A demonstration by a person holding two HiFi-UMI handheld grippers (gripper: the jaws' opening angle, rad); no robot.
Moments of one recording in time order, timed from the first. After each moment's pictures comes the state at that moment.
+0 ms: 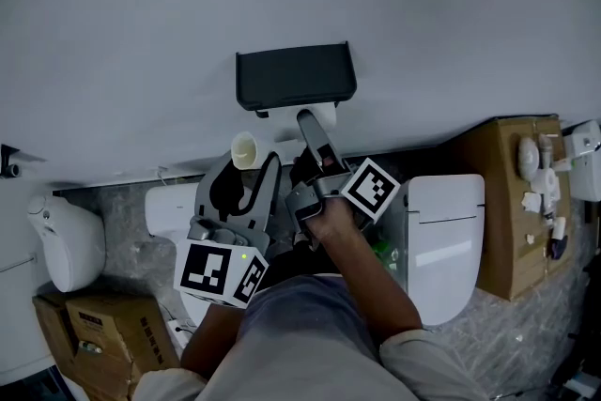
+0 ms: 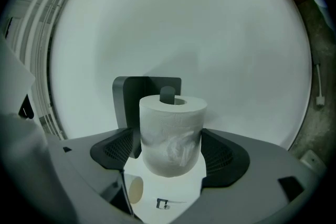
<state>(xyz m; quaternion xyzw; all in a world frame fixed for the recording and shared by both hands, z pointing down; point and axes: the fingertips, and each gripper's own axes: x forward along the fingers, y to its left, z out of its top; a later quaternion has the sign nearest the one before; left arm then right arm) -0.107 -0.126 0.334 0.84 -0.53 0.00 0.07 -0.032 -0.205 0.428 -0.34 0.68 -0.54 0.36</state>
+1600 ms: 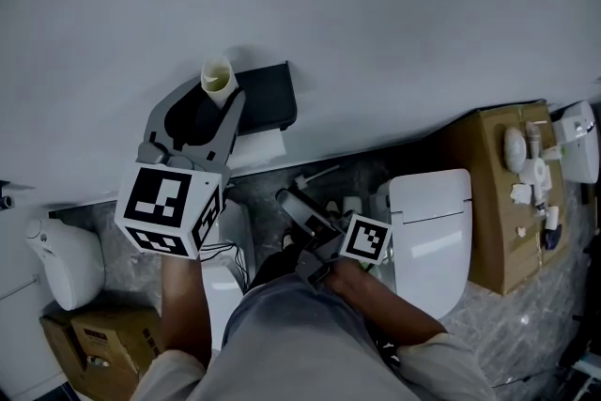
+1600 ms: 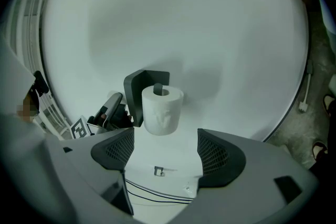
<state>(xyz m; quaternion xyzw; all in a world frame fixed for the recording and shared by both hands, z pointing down) -0.043 -0.242 0.284 0.87 -0.47 0.16 -0.03 0.005 -0.129 0.451 -0.26 0.73 -0.58 0.25</state>
